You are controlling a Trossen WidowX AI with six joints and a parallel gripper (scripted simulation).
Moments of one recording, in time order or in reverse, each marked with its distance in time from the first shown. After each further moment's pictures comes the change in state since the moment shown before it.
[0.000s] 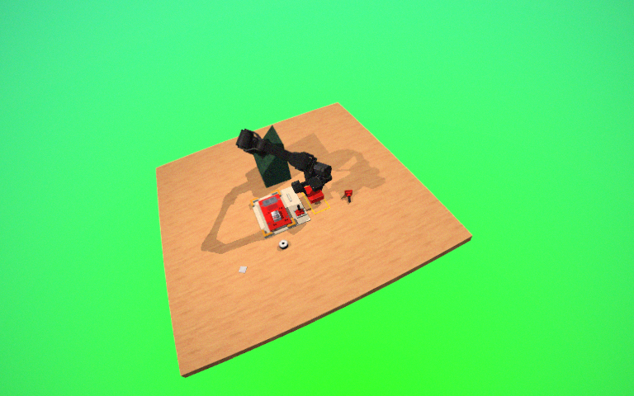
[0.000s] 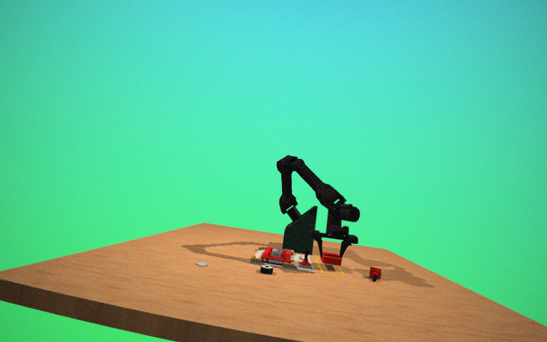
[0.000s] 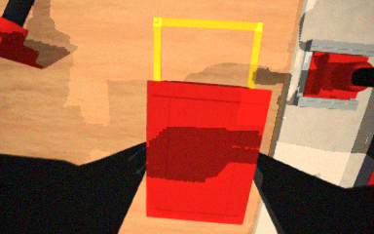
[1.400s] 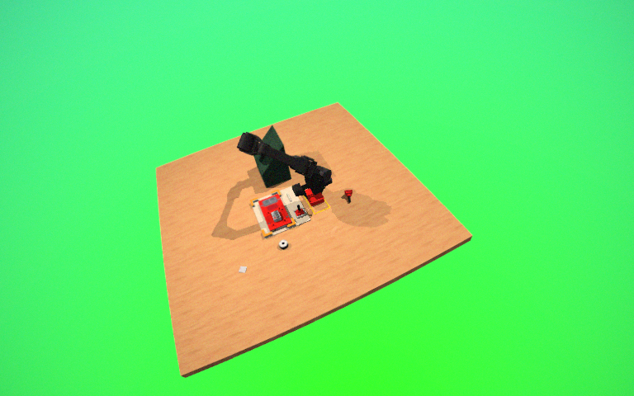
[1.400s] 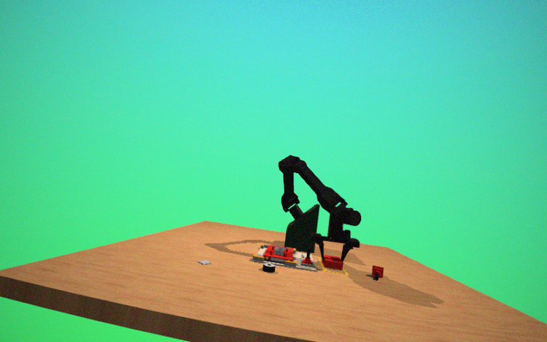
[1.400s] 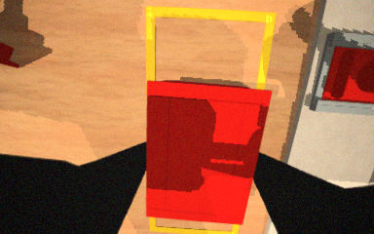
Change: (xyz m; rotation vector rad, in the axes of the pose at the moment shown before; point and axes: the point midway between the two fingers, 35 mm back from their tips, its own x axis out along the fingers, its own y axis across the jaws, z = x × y) arm 0.020 -0.001 -0.001 0.000 0.001 -0.002
